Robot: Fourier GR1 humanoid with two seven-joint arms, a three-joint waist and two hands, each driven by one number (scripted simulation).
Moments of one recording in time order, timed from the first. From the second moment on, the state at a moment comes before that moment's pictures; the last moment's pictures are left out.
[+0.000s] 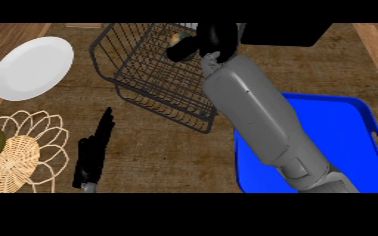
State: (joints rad) left arm 0.05 0.13 -0.15 -1.37 -0.02 0.23 0.02; right arm -1.07 0.00 0.27 -1.01 0.62 -0.36 0.91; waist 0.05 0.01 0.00
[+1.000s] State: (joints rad) left arm 0.11 0.14 -0.10 -1.39 0.00 0.24 0.01; right arm -0.88 -0.18 0.13 -1.30 0.57 -0.74 0.85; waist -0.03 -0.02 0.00
